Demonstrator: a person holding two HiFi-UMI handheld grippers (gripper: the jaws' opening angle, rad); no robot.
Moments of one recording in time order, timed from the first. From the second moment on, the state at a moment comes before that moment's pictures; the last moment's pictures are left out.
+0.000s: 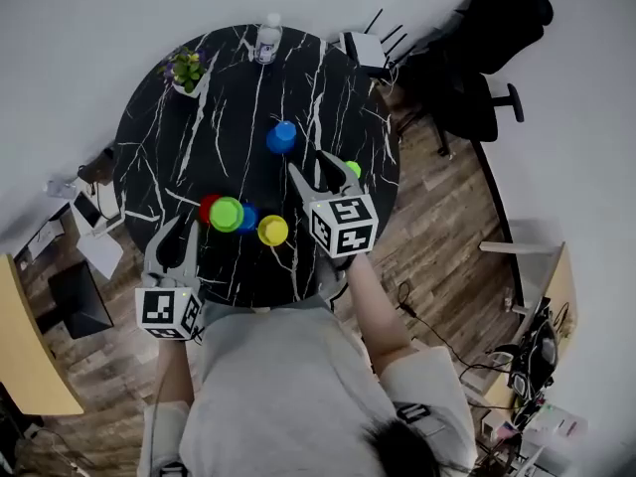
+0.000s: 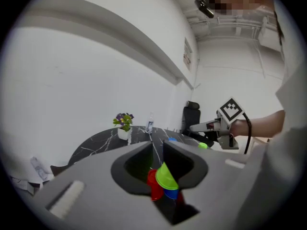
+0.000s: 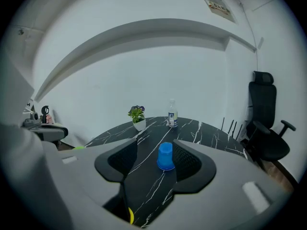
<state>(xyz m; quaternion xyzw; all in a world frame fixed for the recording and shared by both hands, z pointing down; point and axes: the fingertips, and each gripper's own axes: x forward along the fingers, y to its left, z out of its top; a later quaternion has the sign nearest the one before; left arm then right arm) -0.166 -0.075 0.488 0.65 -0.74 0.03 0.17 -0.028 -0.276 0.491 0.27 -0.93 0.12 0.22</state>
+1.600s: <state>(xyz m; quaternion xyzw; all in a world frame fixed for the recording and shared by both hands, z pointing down) -0.195 -0.056 0.474 0.62 -0.77 0.04 0.13 -0.012 -0.248 0.499 0.29 -0.92 0.11 0.24</state>
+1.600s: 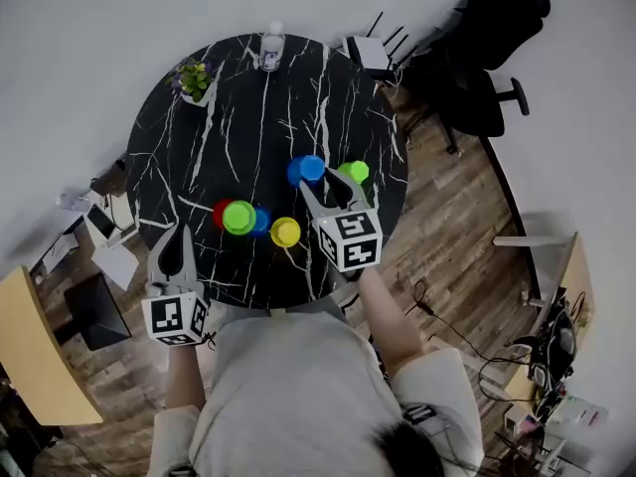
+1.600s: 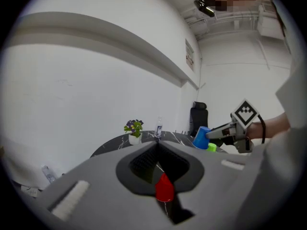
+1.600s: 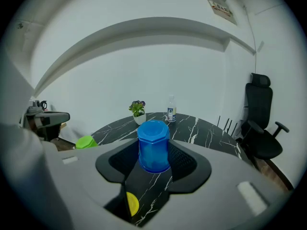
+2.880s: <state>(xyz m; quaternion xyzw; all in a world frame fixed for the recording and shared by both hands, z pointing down) -0.198 -0.065 0.469 0.73 -0.67 0.08 0.09 -0.018 -0.123 0.539 0.35 -0.88 0.16 0.26</state>
